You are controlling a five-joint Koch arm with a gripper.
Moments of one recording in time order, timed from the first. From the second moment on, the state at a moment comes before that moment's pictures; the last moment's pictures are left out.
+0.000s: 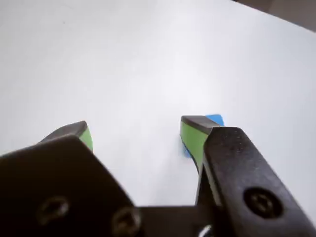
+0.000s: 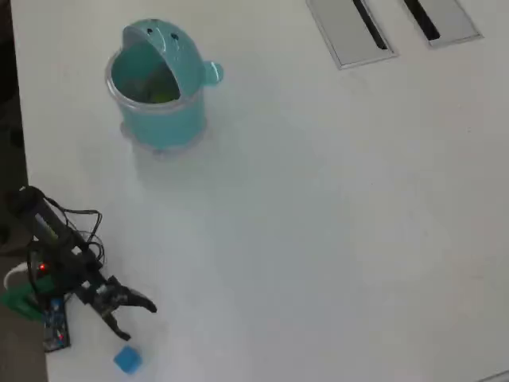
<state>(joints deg) 64.9 131.2 137.4 36.3 -91.3</state>
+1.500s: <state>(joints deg) 79.8 100.3 115.6 45.9 -101.1</state>
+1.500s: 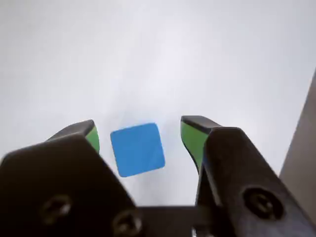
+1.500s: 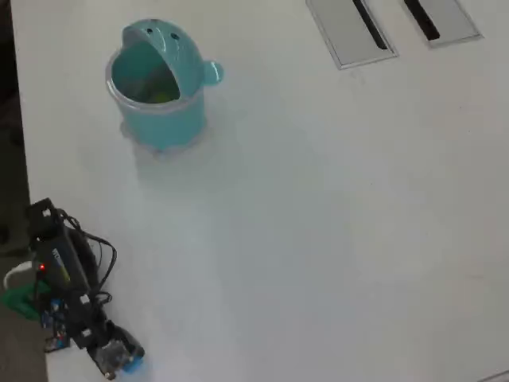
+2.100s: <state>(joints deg) 80.0 93.2 115.6 46.9 -102.2</state>
